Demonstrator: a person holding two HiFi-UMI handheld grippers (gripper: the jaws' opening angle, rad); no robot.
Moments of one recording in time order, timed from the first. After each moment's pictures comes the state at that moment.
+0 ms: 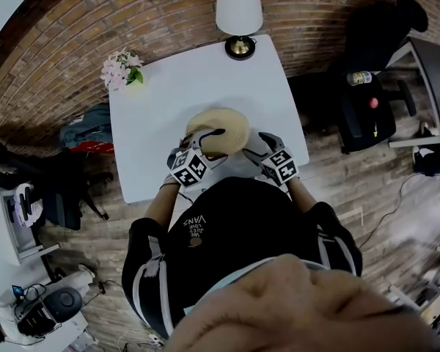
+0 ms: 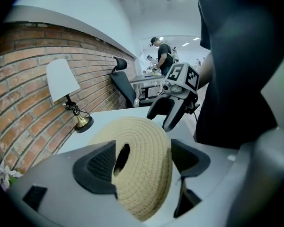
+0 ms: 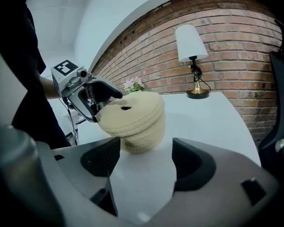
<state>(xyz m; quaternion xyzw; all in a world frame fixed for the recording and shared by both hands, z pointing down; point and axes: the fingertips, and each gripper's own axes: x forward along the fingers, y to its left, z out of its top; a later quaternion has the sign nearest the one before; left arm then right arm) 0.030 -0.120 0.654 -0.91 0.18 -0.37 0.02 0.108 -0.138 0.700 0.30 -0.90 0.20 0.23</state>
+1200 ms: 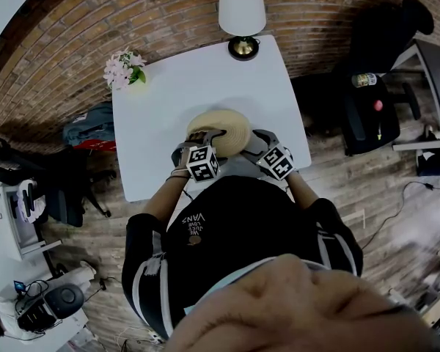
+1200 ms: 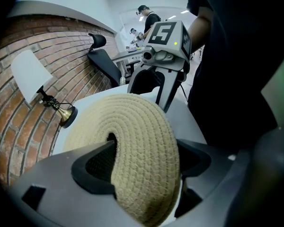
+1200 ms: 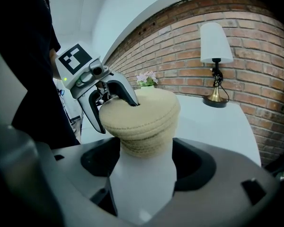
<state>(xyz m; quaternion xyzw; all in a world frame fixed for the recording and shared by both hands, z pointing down) 0.030 -0.118 0.706 -0.85 0.10 -0.52 0.05 0.082 -0.143 0.706 0.22 -0.93 0.13 0.28</state>
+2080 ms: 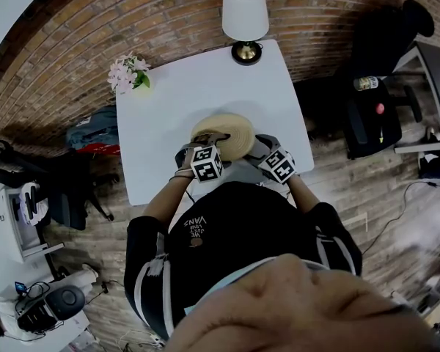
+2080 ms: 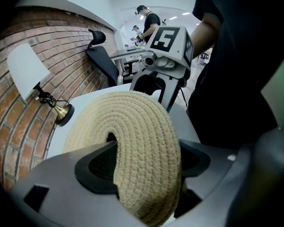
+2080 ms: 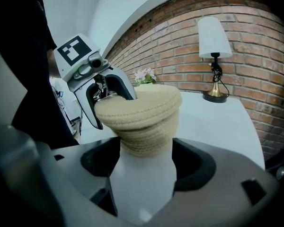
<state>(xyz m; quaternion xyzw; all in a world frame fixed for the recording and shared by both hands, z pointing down) 0.031 -0.118 0.701 -0.85 0.08 -0.52 0.02 0.080 -0.142 0.713 0.22 -0.92 0.15 0.29</state>
